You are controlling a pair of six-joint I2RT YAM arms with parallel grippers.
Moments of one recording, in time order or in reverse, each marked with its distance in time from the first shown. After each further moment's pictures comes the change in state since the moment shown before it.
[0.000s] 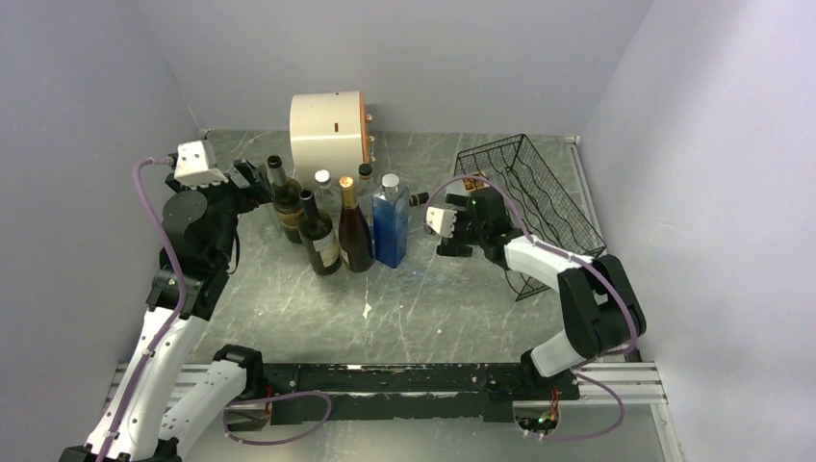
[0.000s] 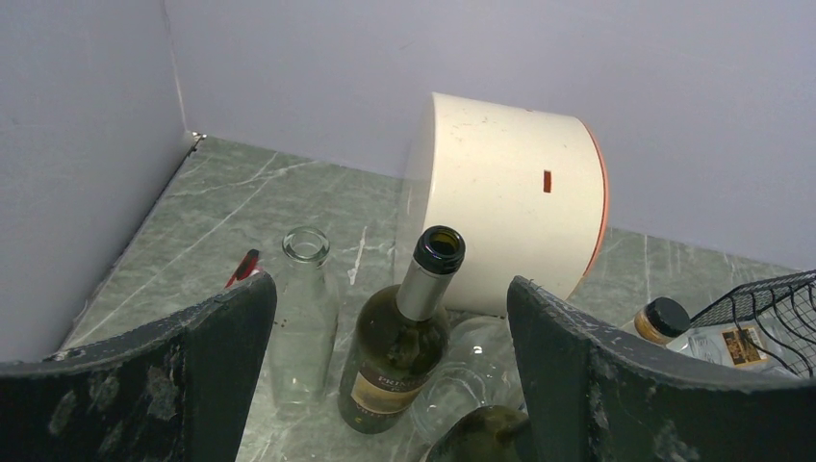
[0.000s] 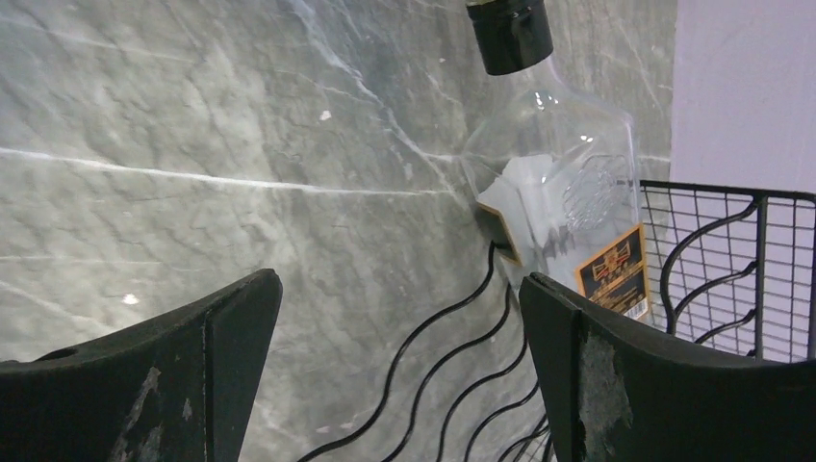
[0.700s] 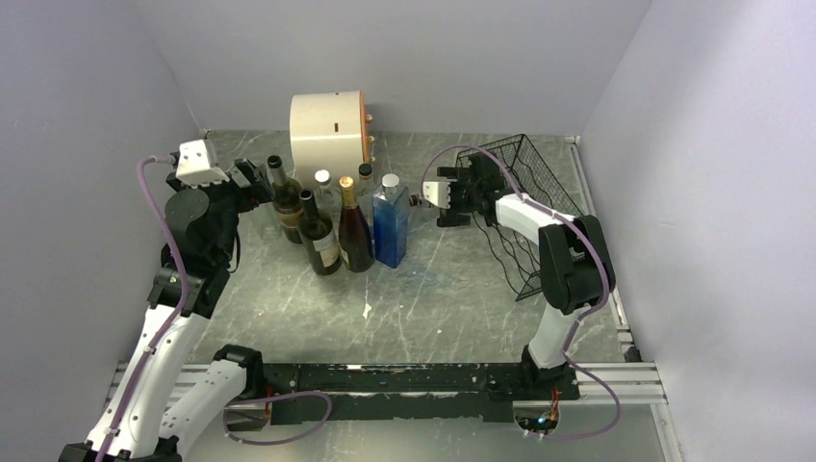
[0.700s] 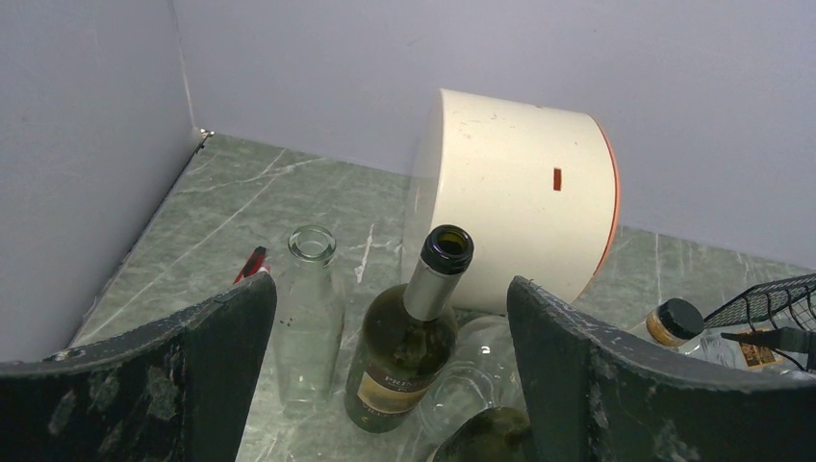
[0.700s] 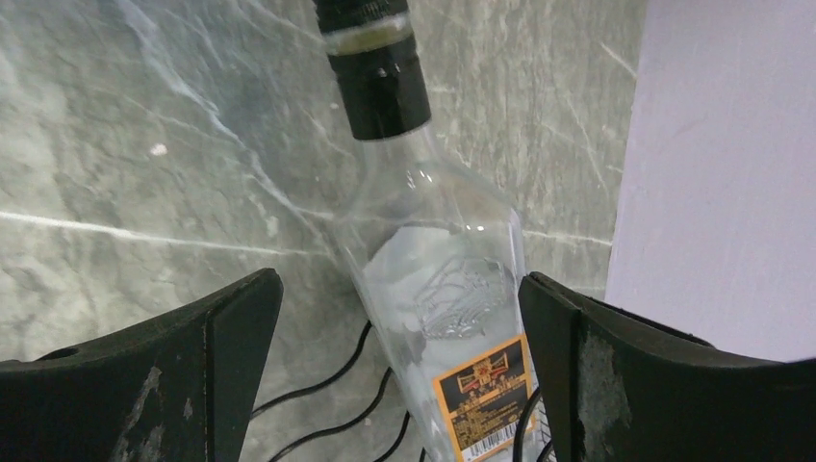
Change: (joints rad) left arm 0.000 0.009 0.000 0.000 -0.014 0.014; right arm -0.087 0.295 0.389 -0.188 -0.162 -0.250
